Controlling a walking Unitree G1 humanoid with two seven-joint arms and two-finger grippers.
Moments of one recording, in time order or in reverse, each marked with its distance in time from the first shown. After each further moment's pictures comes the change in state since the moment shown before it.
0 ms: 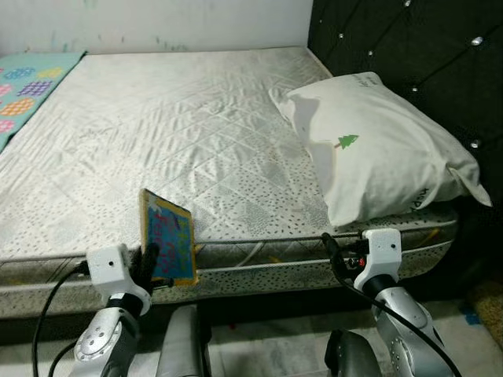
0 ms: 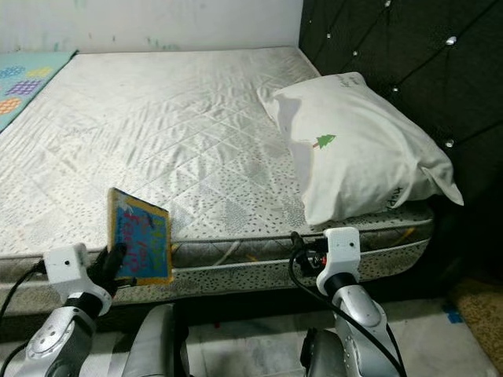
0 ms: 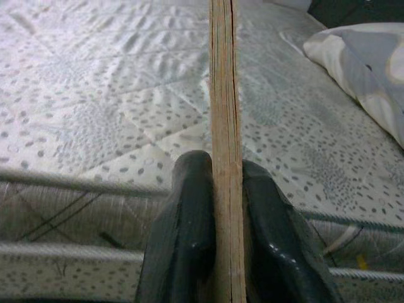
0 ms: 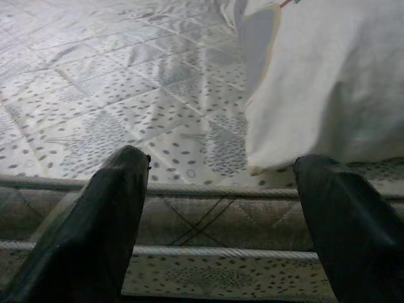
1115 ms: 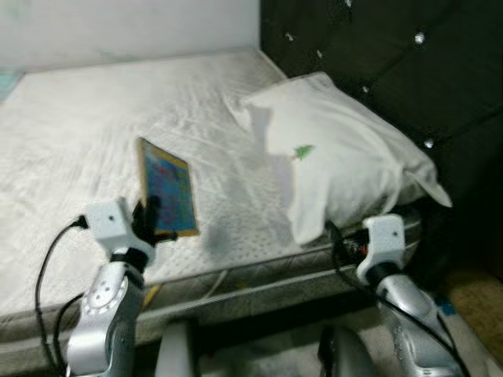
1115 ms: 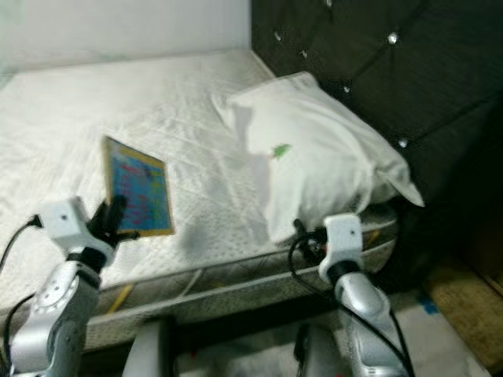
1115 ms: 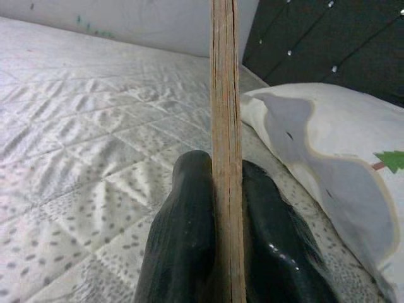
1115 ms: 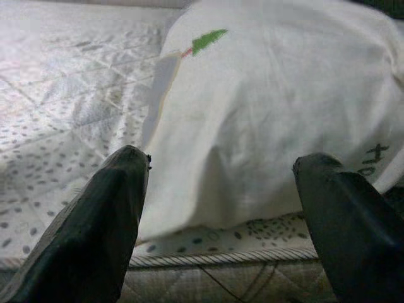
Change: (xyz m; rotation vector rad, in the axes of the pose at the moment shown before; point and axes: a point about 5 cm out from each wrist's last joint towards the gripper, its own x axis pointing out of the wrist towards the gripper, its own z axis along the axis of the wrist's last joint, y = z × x) left arm 0.026 -0.023 0.054 0.010 -0.167 -0.036; right arm 0.005 -0.001 0.018 -0.088 -0.066 0.002
